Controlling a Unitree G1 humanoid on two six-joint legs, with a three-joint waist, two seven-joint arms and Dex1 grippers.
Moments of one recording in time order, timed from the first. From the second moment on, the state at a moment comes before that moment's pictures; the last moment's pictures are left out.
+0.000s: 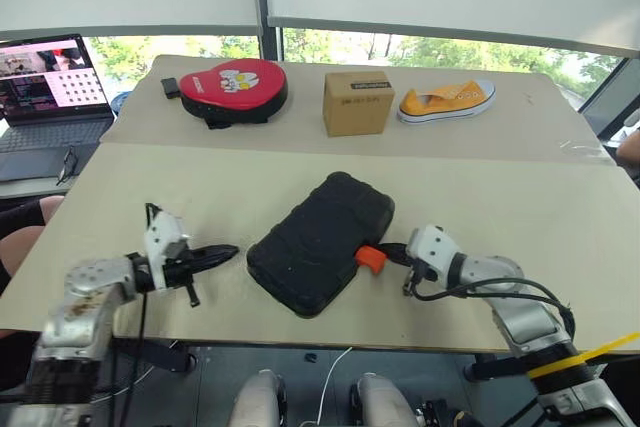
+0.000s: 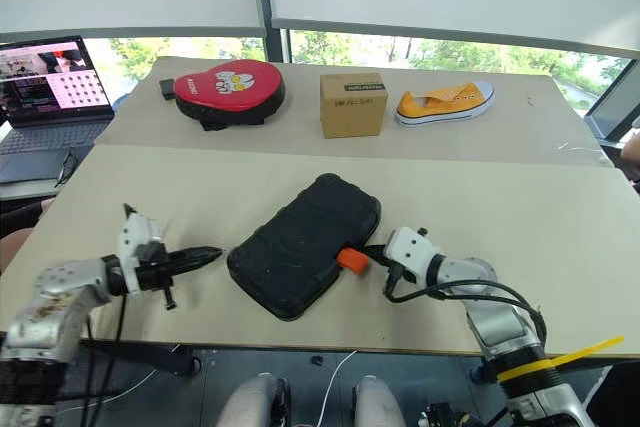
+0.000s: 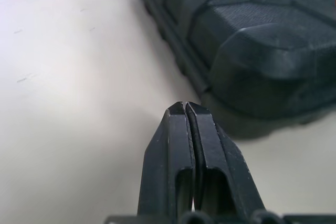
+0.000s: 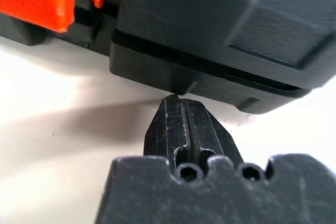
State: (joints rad) left arm -0.16 0.80 0.18 0.05 -0.48 0.31 -1.23; right arm -0.19 -0.64 0.15 0.01 0.10 -0.01 0.82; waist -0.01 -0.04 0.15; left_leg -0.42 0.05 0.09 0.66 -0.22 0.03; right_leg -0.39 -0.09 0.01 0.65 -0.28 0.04
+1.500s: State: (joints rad) left arm -0.65 0.45 -0.34 0.10 -0.26 0.48 -1.11; right arm -0.01 -0.67 0.08 -0.37 0.31 0.27 0.88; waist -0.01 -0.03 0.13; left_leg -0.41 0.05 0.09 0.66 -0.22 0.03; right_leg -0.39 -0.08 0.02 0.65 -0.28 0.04
